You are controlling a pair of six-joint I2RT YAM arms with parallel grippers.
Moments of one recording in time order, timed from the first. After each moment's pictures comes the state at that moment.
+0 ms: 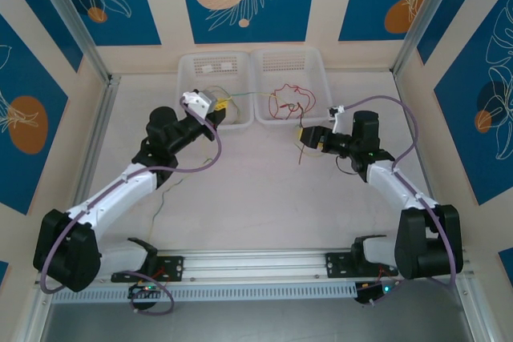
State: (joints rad) left arm -0.45 1.23 0.83 0.41 0.32 0.11; right arm 0.09 1.26 0.69 0.03 -0.78 0.48
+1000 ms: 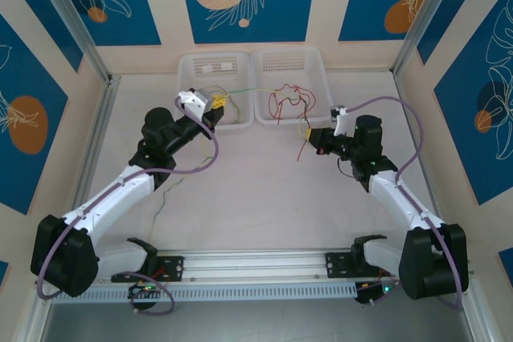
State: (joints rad) left arm -0.45 1.20 0.83 0.43 0.32 0.10; right arm 0.11 1.13 0.64 0.07 -0.63 0.36
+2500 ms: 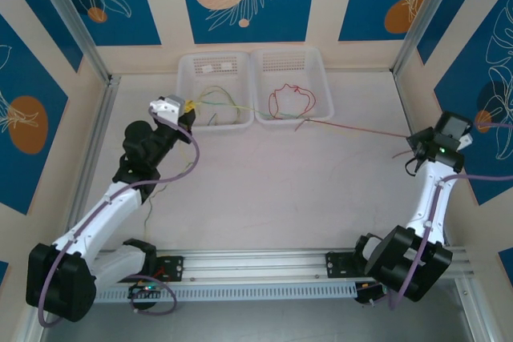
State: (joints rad) left arm -0.30 1.03 0.68 0.40 0.16 0.06; right arm -0.59 1.12 1.00 -0.68 0.05 0.61
